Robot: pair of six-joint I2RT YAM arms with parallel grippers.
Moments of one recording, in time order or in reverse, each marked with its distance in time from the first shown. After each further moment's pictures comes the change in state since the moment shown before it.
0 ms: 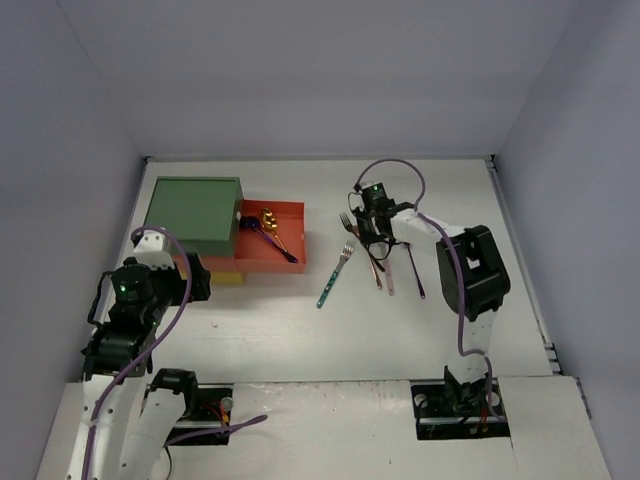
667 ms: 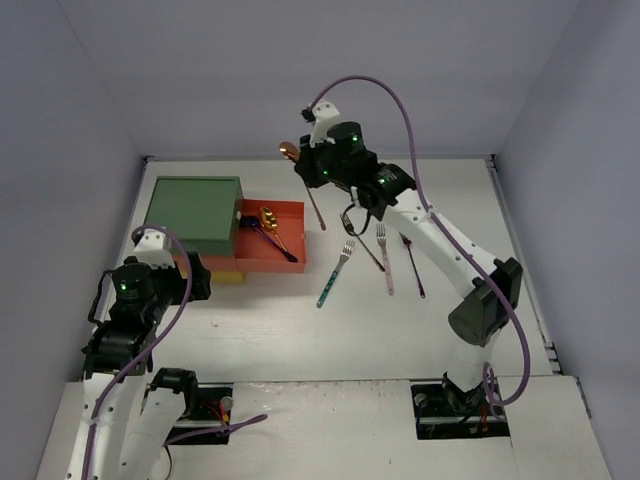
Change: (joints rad) left arm 0.000 0.006 0.000 0.000 0.000 0.000; right arm 0.277 -0.170 0.543 -0.086 -0.059 -0.012
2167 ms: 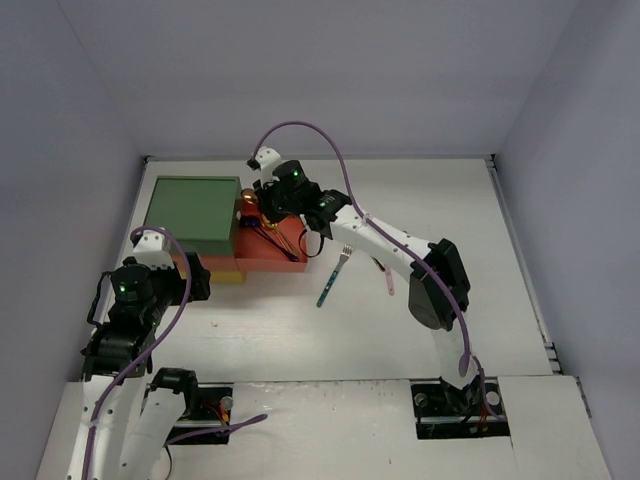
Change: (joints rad) left arm 0.000 -0.011 0.000 0.000 0.000 0.000; right arm 0.131 0.268 -0.006 0.137 -0.025 -0.089
